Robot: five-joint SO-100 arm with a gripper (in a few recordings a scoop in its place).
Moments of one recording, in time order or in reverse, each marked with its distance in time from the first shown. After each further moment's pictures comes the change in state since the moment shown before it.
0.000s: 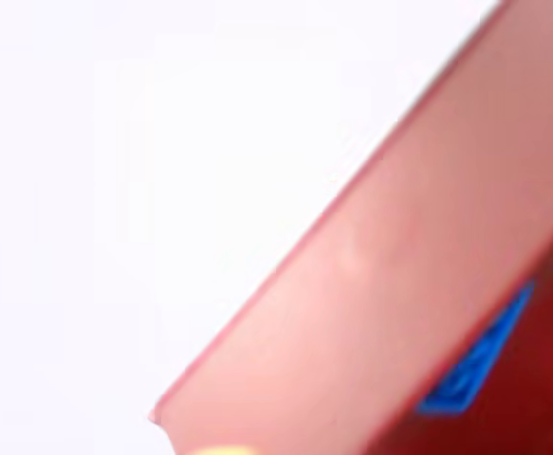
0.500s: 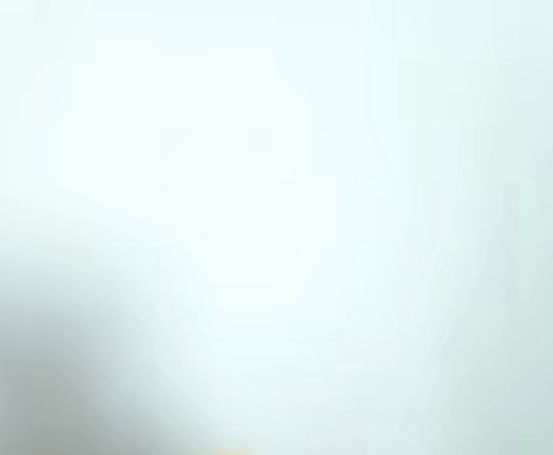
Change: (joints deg) arm -32.2 46.8 33.9 2.0 -8.3
